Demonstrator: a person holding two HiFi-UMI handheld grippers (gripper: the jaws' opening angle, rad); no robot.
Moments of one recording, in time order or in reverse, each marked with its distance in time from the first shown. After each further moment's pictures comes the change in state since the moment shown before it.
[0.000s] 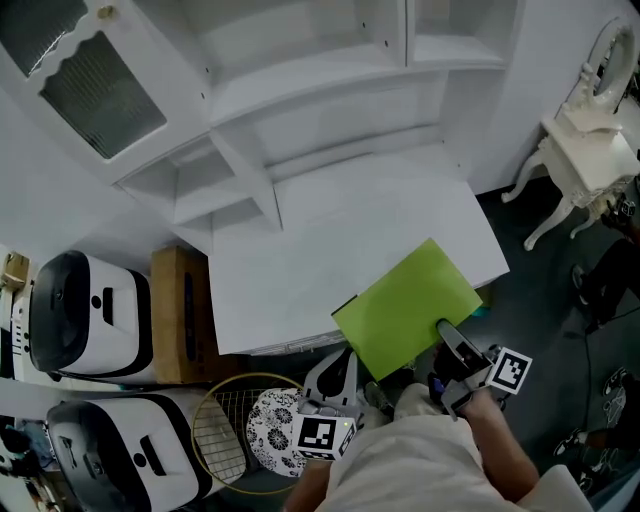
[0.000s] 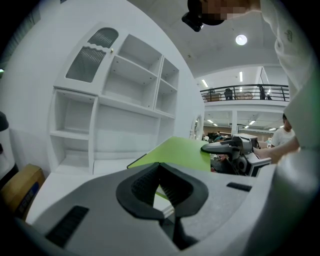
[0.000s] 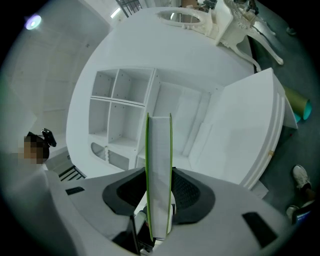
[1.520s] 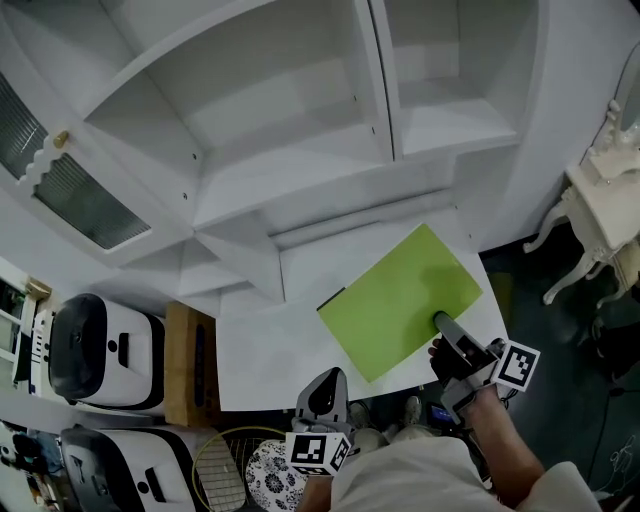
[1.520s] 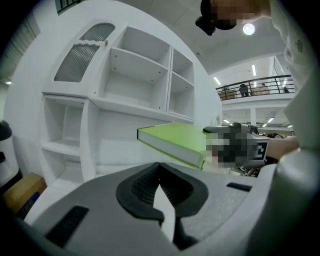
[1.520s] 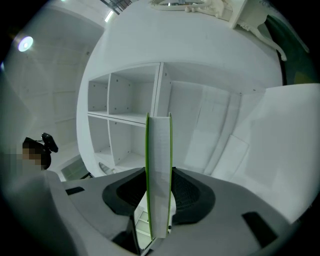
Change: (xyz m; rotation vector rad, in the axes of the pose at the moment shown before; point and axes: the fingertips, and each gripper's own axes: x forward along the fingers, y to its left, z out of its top) left arm 0.147 0.034 0.077 -0.009 -0.037 0.173; right arm 0.131 0.039 0.188 0.020 0.037 0.184
